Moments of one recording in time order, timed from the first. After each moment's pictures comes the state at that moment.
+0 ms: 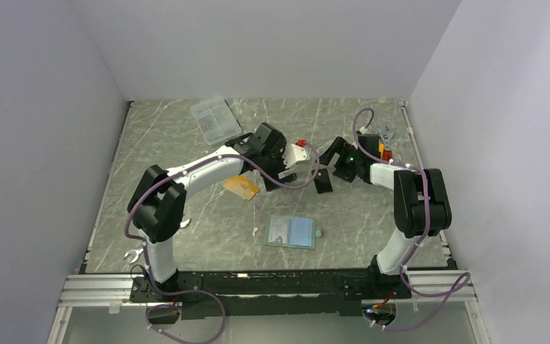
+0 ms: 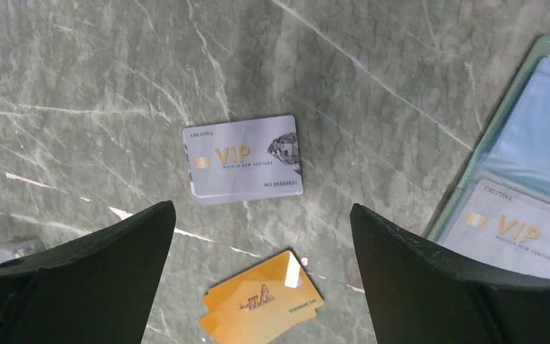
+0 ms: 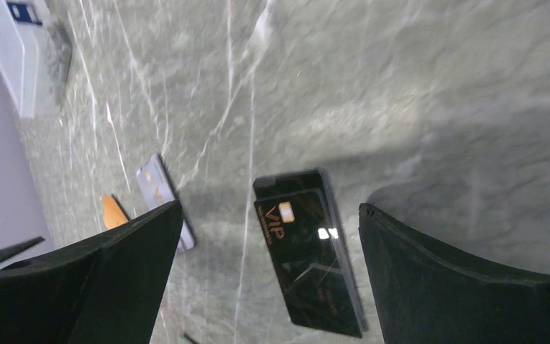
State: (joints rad) left arm -0.73 1.87 1.46 -0.48 0.21 0.58; right arm 0.05 1.75 0.87 0.13 -0.39 0.65
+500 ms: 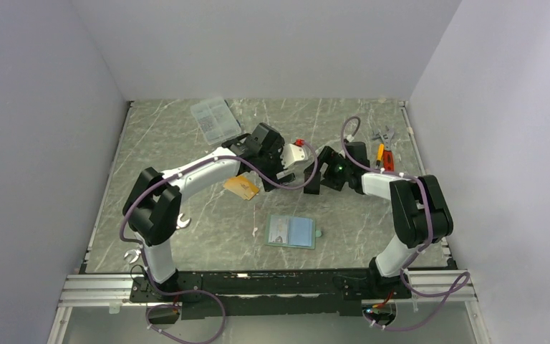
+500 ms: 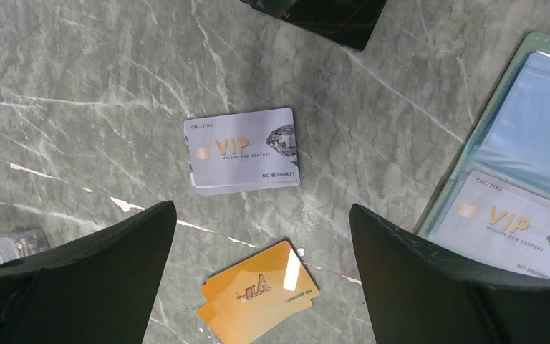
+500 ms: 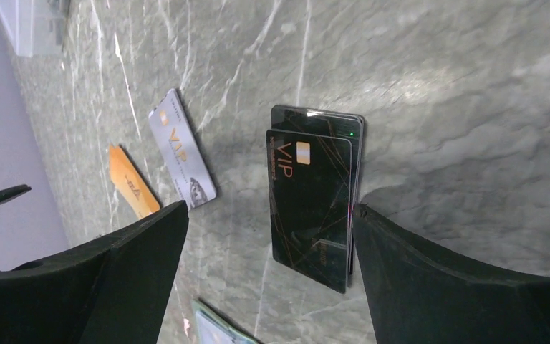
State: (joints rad) left arm -0.73 1.81 1.41 -0.47 0.21 0.57; right arm 0.19 1.67 0.75 0.15 -0.37 0.72
